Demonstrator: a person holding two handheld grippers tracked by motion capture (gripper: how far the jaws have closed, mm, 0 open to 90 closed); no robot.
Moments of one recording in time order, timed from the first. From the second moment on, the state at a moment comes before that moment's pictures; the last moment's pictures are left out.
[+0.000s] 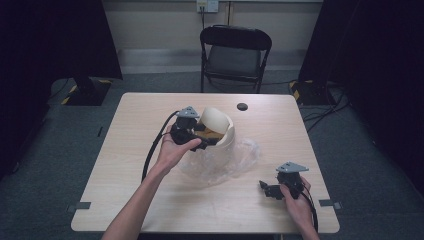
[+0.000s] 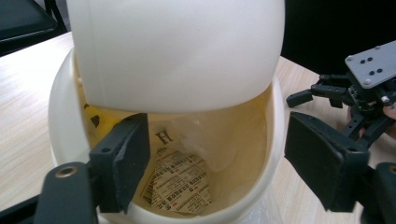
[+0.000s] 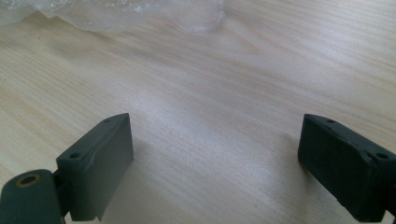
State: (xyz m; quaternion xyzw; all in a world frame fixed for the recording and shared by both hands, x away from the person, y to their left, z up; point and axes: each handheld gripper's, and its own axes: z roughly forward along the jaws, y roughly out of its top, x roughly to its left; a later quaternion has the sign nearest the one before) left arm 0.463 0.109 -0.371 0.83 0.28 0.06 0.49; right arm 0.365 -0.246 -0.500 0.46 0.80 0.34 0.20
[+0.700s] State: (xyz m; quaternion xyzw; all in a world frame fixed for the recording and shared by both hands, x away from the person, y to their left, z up) left arm 0.453 0.151 -0.361 0.81 0.29 0.09 0.51; right arm 0.365 -0.246 -0.500 0.46 0.80 0.34 0.20
